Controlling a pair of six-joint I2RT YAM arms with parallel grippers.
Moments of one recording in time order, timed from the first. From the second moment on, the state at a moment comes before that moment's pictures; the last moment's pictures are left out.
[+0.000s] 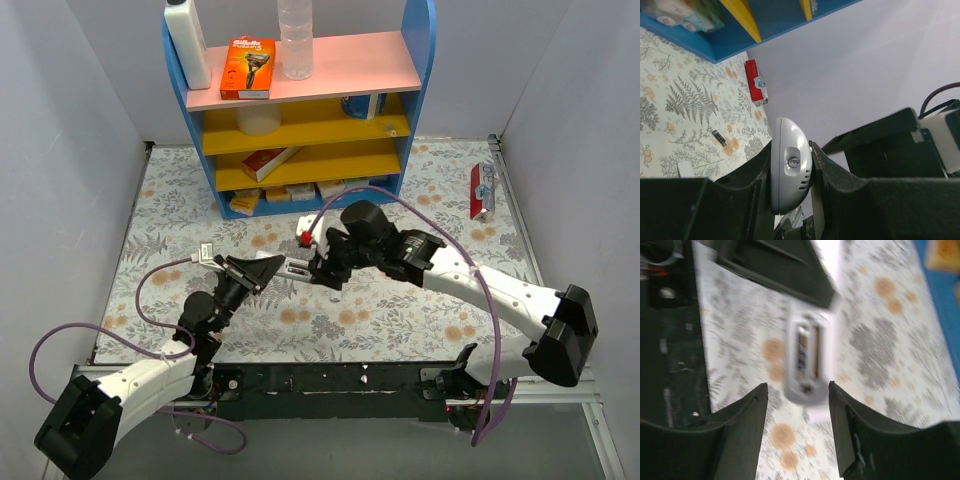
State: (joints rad) left arm -0.58 0.79 0.02 1.00 0.02 -1.25; right arm 1.02 1.38 1.19 -0.45 -0.38 -0.36
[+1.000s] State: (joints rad) left arm -0.59 0.67 0.02 0.77 -0.03 -1.22; right arm 0.42 1.64 0.95 -0.40 -0.18 -0.02
